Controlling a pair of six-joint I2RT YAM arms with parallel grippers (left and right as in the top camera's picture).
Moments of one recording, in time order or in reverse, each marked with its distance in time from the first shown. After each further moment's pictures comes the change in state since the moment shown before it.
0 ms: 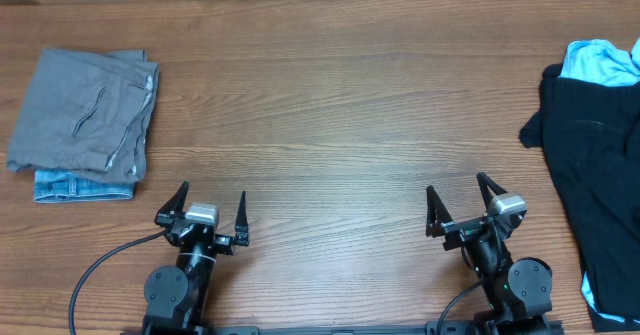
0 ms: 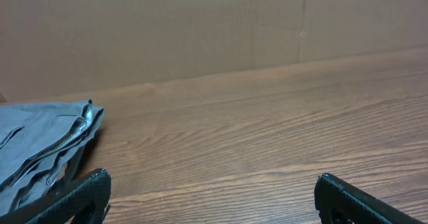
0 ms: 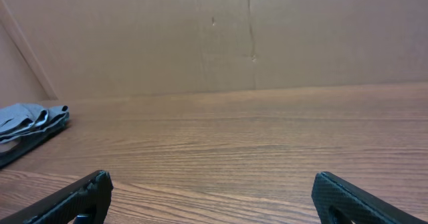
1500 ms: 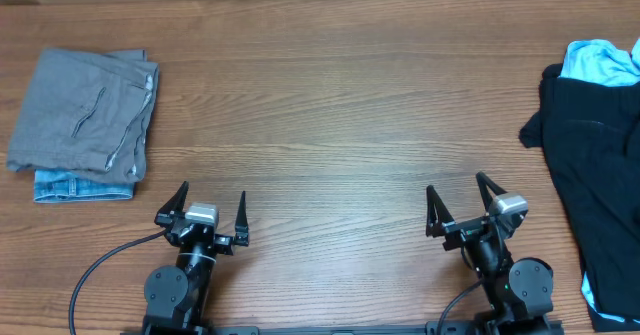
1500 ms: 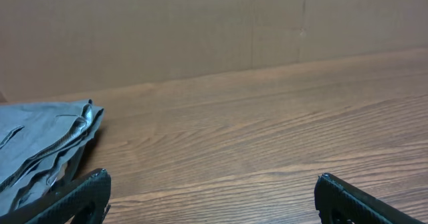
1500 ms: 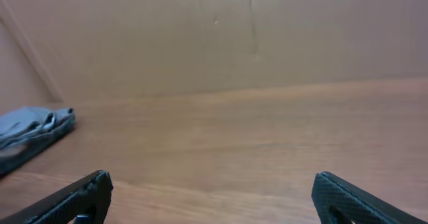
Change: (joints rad) left arm 0.000 0.000 0.000 0.000 0.000 0.000; right arm 0.000 0.001 0.029 -0.047 -0.010 0.041
